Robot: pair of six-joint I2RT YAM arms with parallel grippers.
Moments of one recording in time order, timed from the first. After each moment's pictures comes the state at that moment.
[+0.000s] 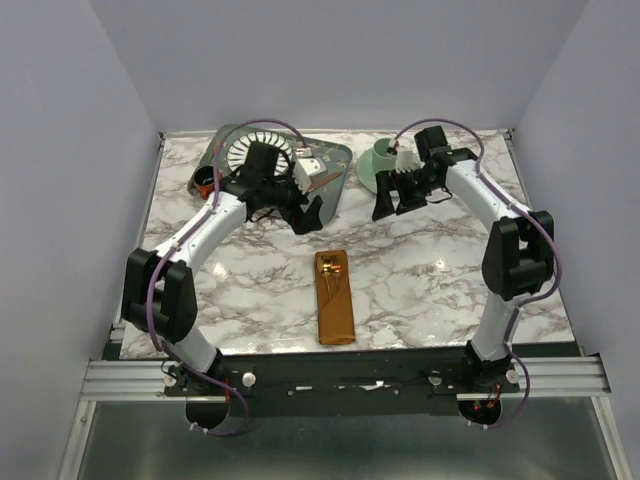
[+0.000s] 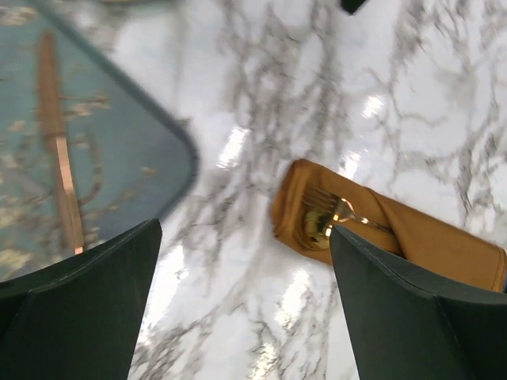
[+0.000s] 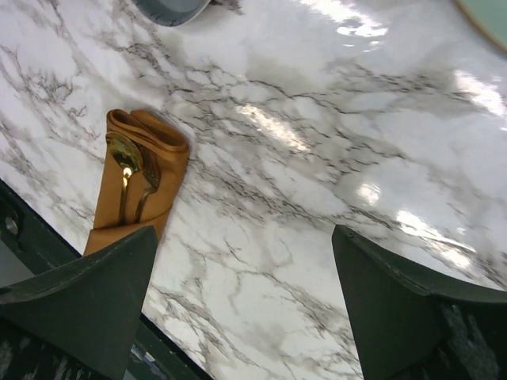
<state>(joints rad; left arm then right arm) -0.40 1.63 1.29 -0.48 0.67 0.42 0.26 1.92 1.60 -0.83 -0.55 -0.08</state>
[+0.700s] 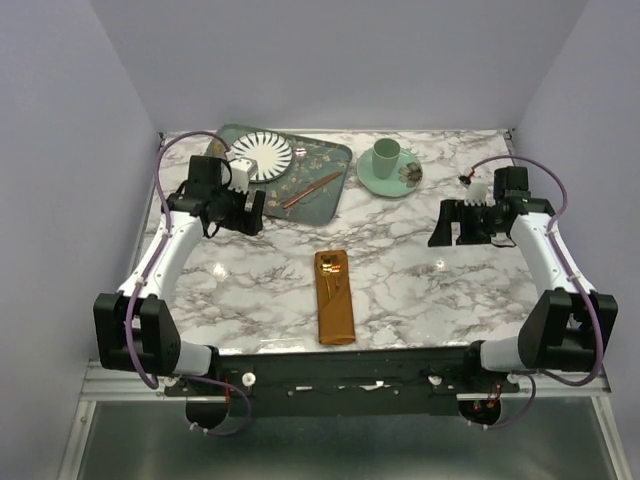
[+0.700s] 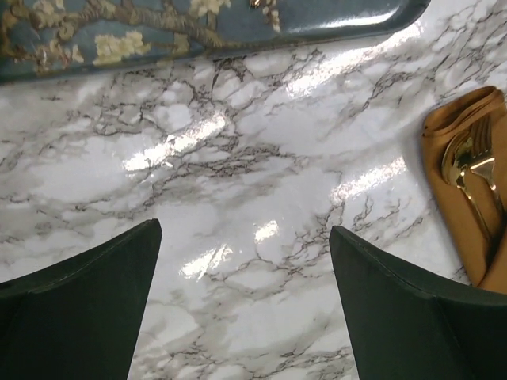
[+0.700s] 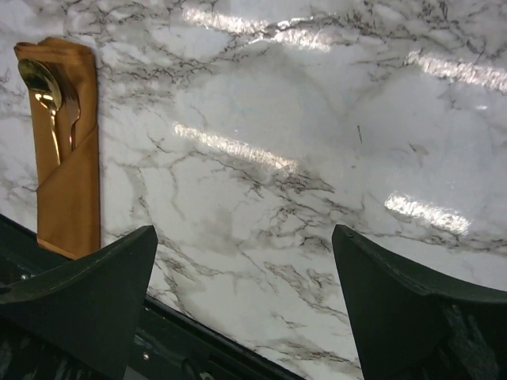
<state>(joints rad) -0.11 1.40 1.17 -0.63 0.29 0.17 -0.10 1.41 1.12 -0.82 -0.52 -0.15</state>
